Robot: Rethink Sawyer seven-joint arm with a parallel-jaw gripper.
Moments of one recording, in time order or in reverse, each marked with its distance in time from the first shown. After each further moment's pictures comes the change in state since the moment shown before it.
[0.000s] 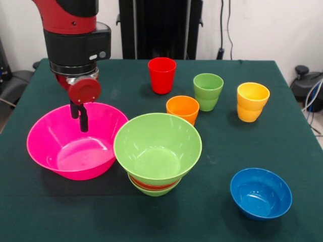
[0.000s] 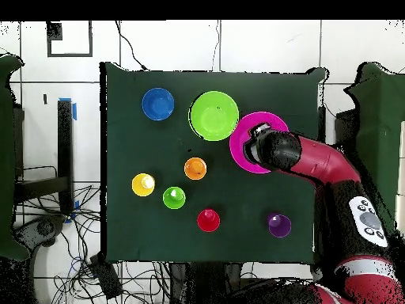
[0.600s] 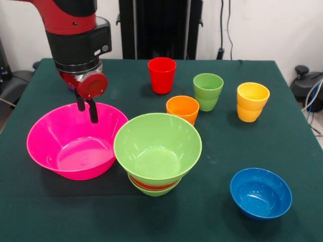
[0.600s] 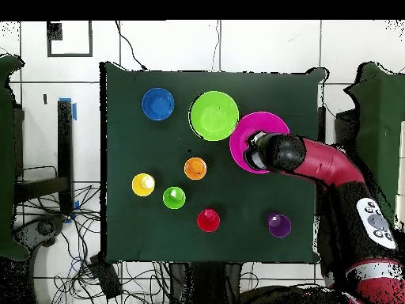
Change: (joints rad) arm -0.076 -0.014 0.095 0.032 -0.056 0.127 -0.108
